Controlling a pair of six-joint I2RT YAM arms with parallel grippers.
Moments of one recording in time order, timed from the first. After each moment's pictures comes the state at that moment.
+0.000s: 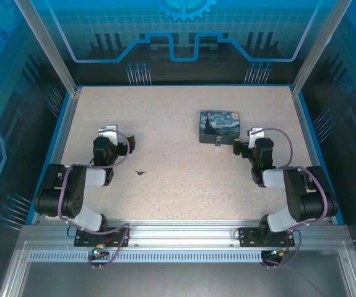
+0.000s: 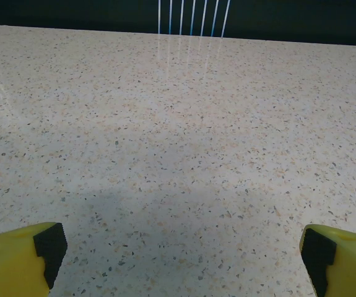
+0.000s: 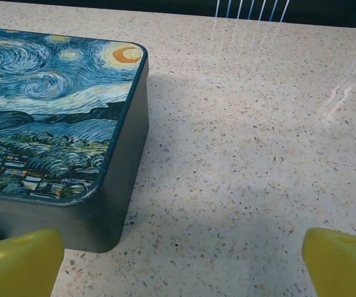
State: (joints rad) left arm -0.01 1.54 0.40 0.78 -0.01 -0.09; right arm 0.08 1.50 0.39 0.68 0.12 -0.02
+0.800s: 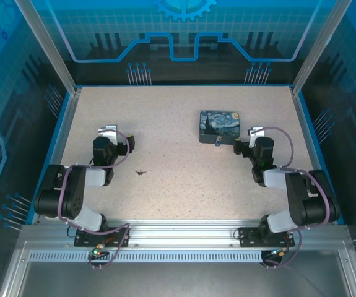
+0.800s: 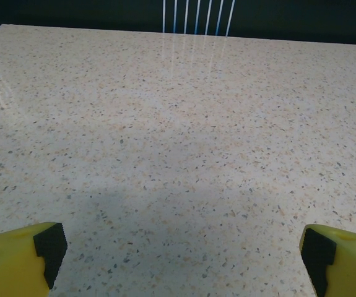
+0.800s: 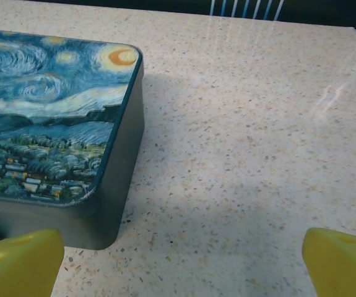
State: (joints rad) left arm -0.01 1.51 0.40 0.74 -0.03 -0.09; right arm 0.09 1.41 0.42 0.55 0.15 -0.02
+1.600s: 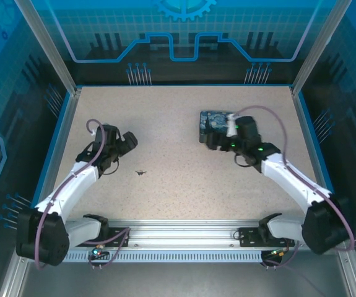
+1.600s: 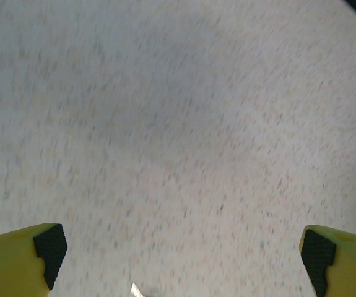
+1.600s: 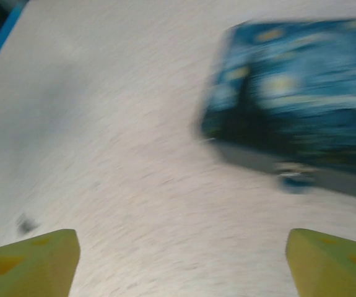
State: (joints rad) left arm -0.18 1.13 0.74 -0.45 -0.10 -0.79; right arm 0.46 1.29 0.90 -0.30 -0.17 0.36
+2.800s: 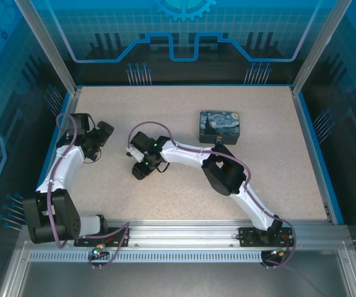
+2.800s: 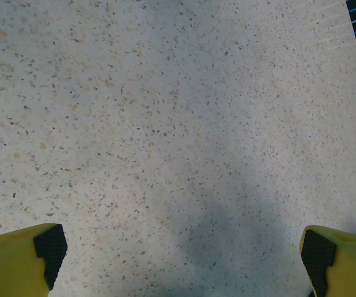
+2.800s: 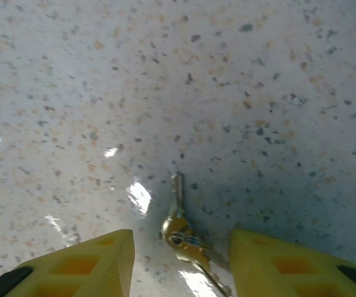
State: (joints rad) left arm 0.19 1.31 0.93 -0.54 0.14 -0.90; right arm 0.97 2.38 1.93 -0.70 -0.24 0.14
